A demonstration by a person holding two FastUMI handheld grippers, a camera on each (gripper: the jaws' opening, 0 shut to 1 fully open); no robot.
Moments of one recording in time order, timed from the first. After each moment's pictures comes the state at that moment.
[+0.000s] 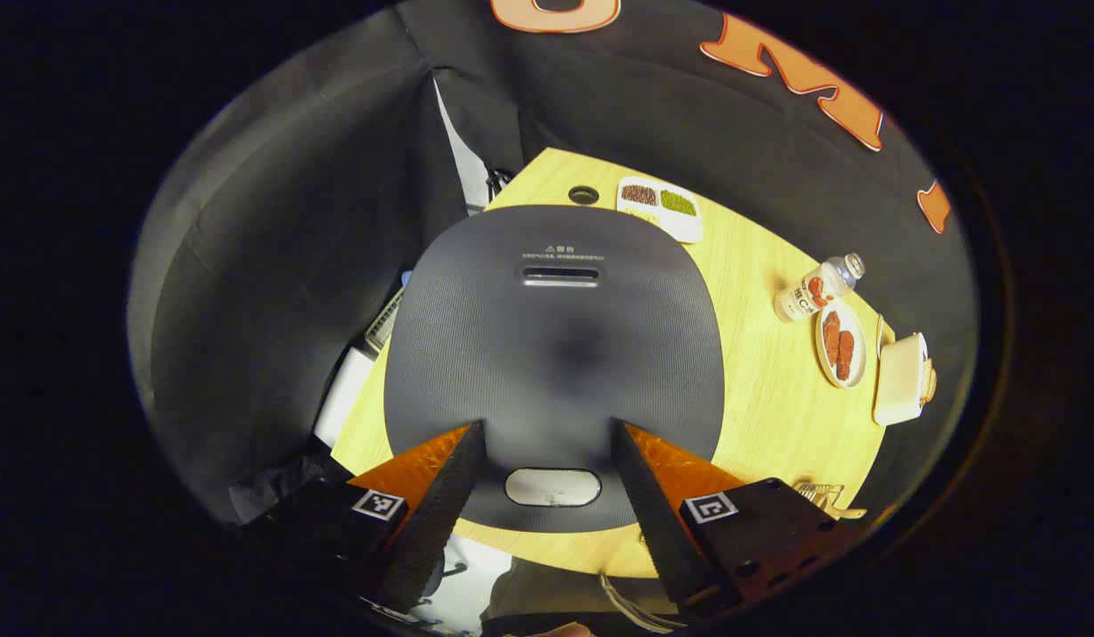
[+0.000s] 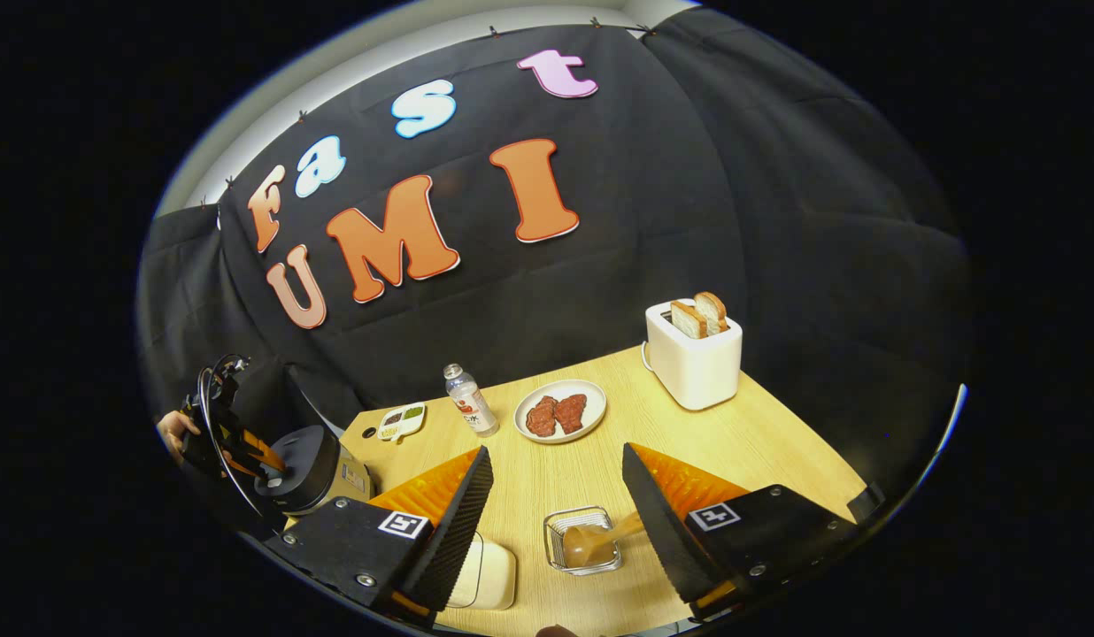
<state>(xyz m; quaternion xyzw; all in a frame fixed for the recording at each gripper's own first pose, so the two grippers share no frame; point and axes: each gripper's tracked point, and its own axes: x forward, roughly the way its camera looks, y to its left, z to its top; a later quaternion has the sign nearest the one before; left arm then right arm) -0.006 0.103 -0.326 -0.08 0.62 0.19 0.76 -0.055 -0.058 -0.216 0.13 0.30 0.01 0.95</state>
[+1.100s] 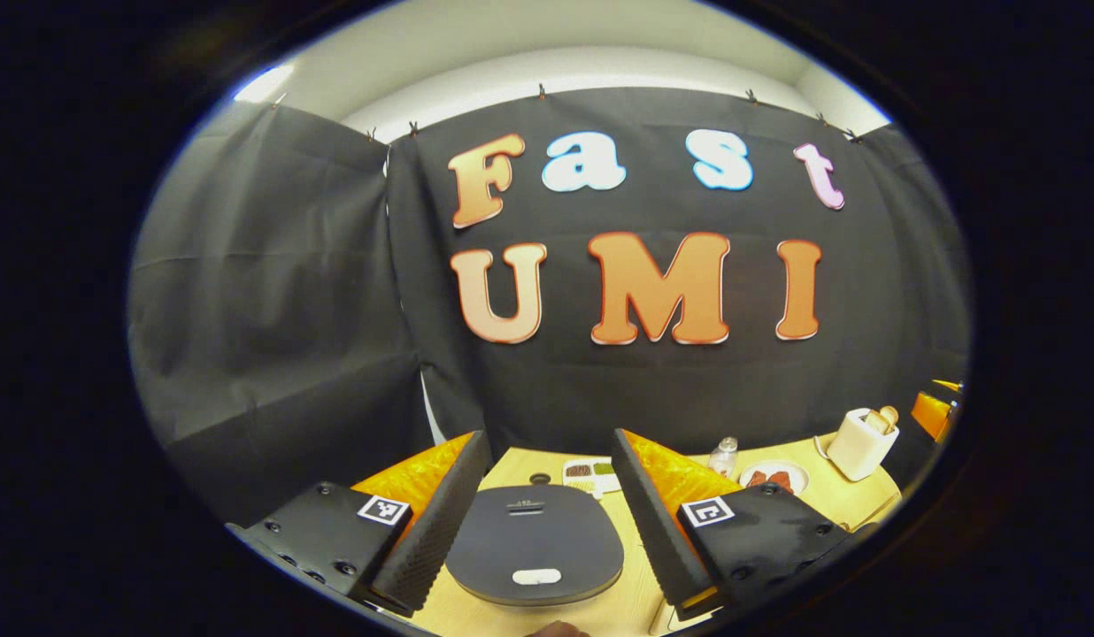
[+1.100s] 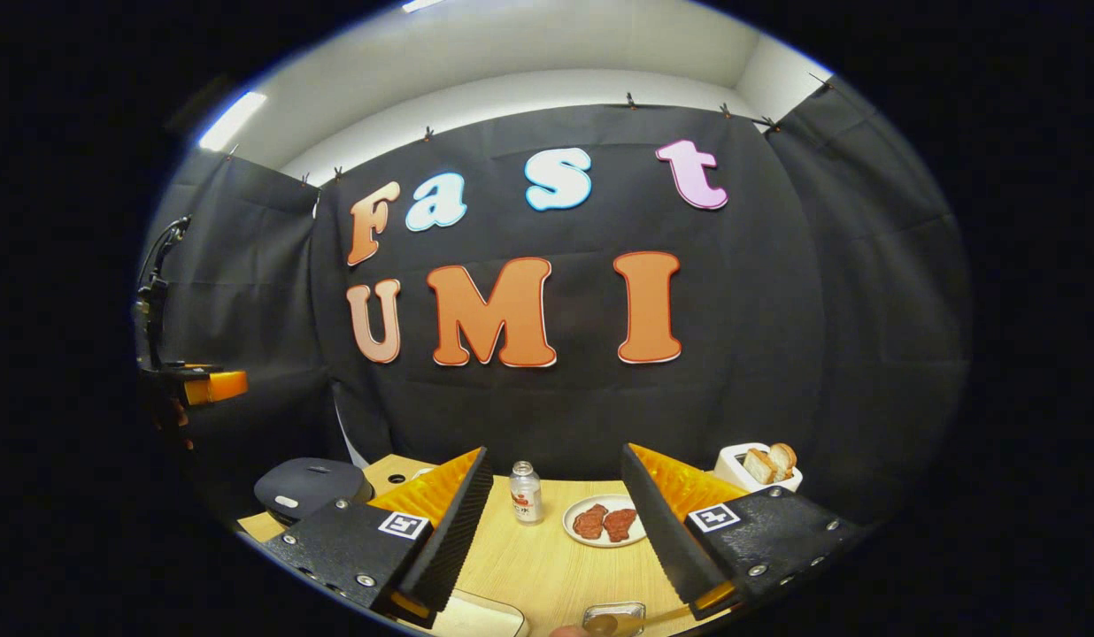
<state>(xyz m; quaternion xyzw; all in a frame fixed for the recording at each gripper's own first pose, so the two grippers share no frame) 0.014 0.046 -0.071 0.05 0.12 0.10 0.99 0.012 0.041 -0.103 0.04 0.10 0.12 0.99</state>
